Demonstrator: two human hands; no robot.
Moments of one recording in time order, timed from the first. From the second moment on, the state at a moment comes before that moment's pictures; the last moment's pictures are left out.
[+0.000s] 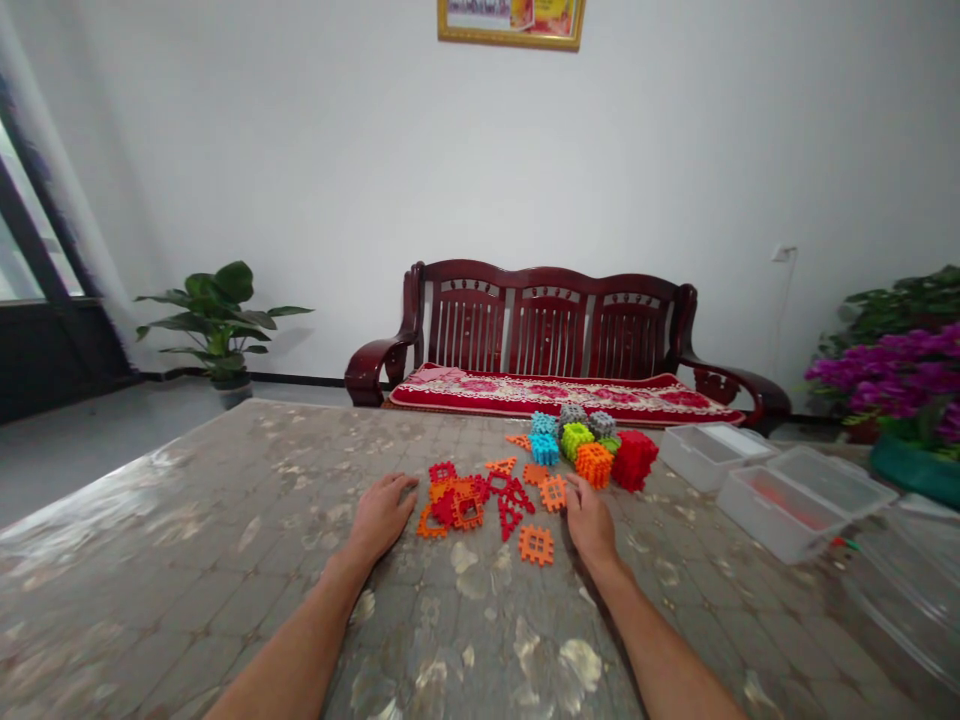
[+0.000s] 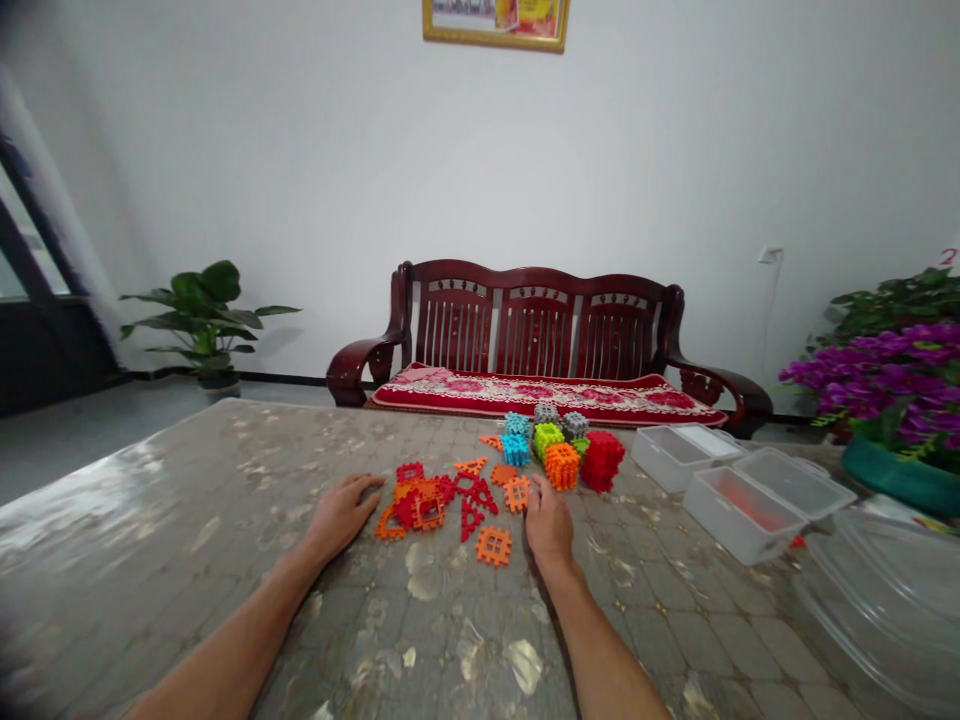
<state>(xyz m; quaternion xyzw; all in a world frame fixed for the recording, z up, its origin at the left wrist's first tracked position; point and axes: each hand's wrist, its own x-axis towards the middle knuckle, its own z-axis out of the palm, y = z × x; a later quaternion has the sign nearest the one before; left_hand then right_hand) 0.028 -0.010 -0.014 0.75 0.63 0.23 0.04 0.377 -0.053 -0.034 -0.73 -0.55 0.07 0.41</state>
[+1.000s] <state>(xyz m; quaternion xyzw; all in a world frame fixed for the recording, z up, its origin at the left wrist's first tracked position) 0.030 -0.009 -0.021 0.75 0.63 0.21 0.02 0.363 -0.069 -0.013 -0.72 -0.66 -0.05 0.22</state>
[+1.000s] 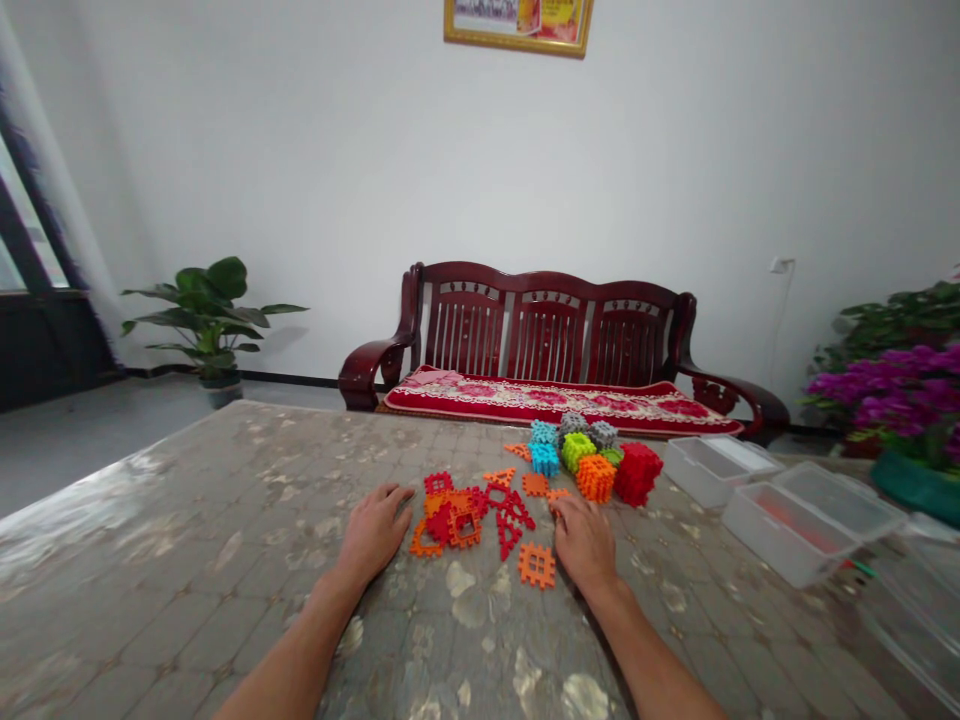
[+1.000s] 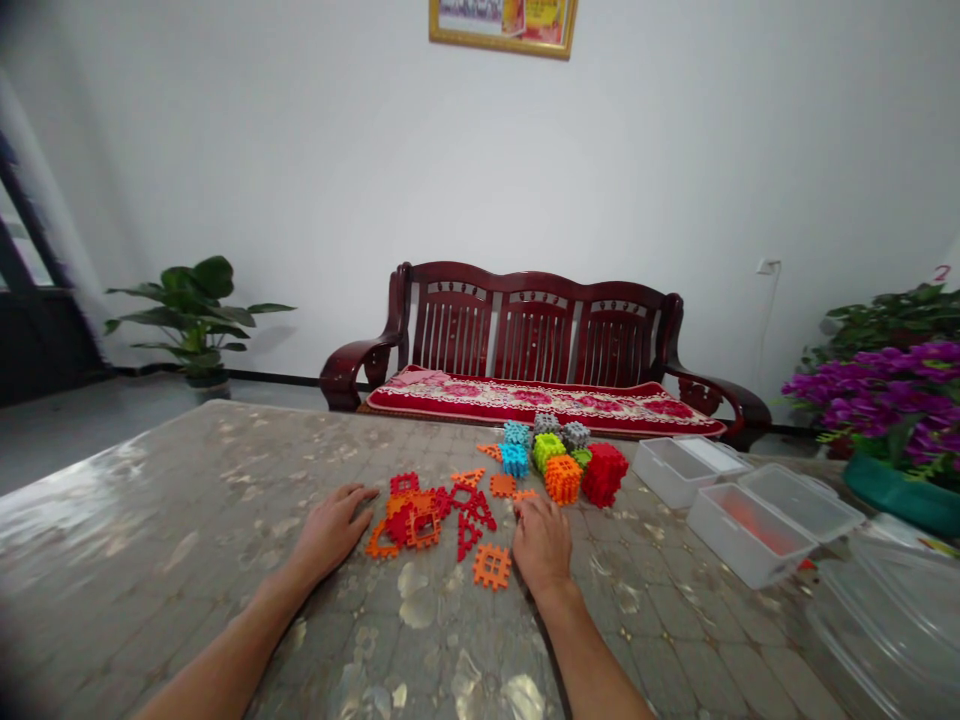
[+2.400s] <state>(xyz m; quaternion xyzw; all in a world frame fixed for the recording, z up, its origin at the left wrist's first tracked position) 0.035 -0.015 -0.017 0.73 0.65 0.19 0.01 0.352 -0.076 0.000 -0.68 -0.69 0.07 0.26</state>
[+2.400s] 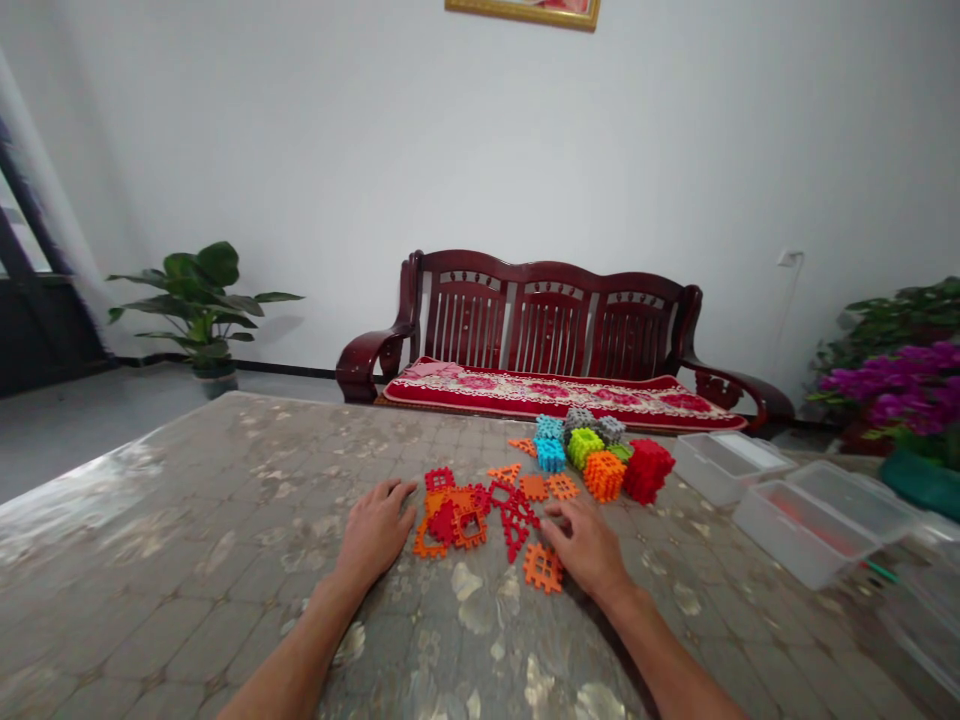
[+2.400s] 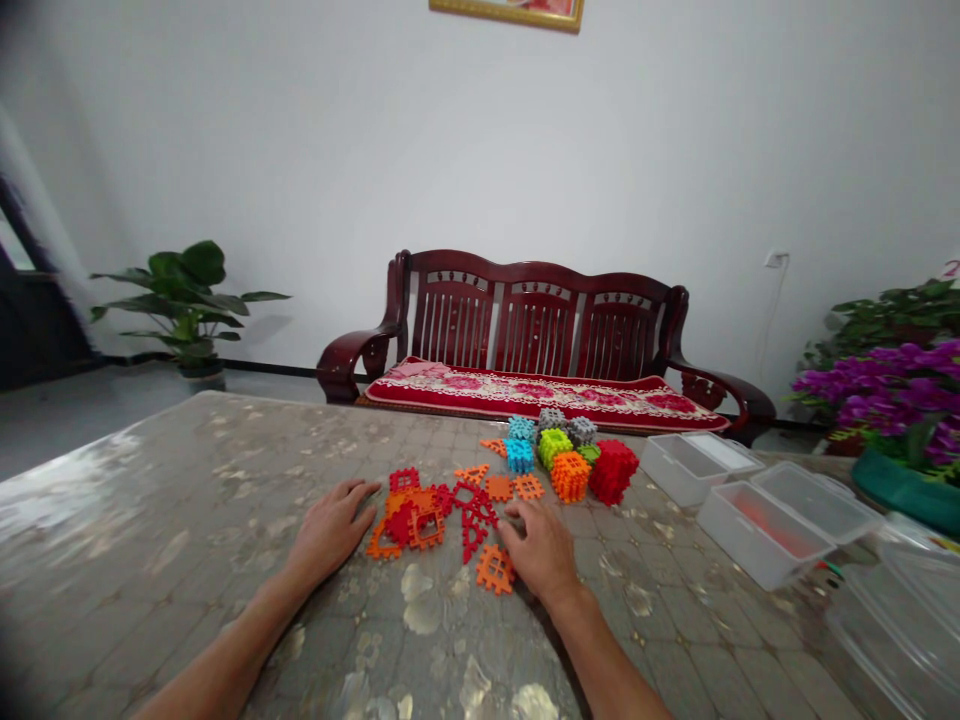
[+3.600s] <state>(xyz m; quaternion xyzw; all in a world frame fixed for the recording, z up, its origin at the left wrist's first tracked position) 0.038 -0.015 -0.016 0.74 0.65 0.16 0.02 0.373 -0.053 -0.006 -0.73 -0.65 -0.07 0.20</state>
